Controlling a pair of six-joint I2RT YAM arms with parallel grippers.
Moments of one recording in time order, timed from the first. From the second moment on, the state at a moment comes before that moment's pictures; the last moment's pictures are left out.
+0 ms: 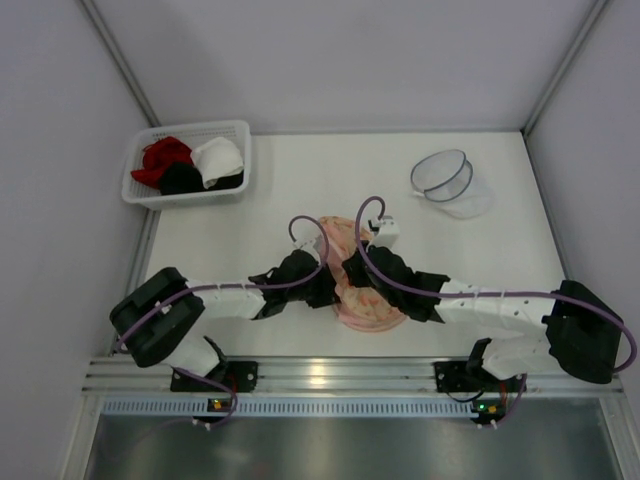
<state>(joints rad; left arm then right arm) -0.84 1.46 0.49 0.32 0.18 -1.02 1.06 1.28 0.66 0.12 0.46 0.76</state>
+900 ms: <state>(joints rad) -0.89 1.01 0.46 -0.09 0.01 -0.96 1.04 1.29 0.66 0.09 0.47 0.78</state>
